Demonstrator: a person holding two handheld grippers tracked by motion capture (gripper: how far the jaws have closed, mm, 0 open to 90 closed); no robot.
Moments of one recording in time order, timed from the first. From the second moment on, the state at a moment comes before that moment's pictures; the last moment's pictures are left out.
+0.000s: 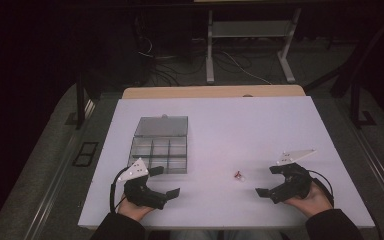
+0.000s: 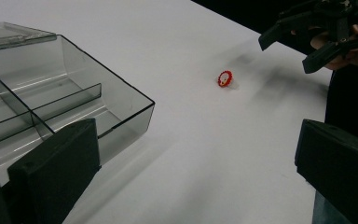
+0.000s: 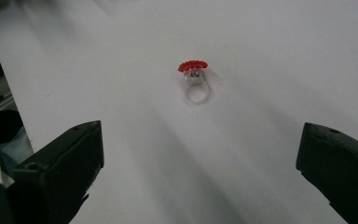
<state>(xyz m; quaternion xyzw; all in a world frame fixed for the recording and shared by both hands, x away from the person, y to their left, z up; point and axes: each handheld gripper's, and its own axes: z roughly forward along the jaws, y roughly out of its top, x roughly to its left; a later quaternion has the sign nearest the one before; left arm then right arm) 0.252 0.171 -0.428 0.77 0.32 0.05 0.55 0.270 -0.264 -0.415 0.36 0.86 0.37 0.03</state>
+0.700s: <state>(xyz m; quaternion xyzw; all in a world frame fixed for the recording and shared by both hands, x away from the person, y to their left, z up) 0.251 0.169 -0.428 0.77 0.32 0.05 0.55 0.287 -0.242 -0.412 0.33 0.88 0.34 0.02</state>
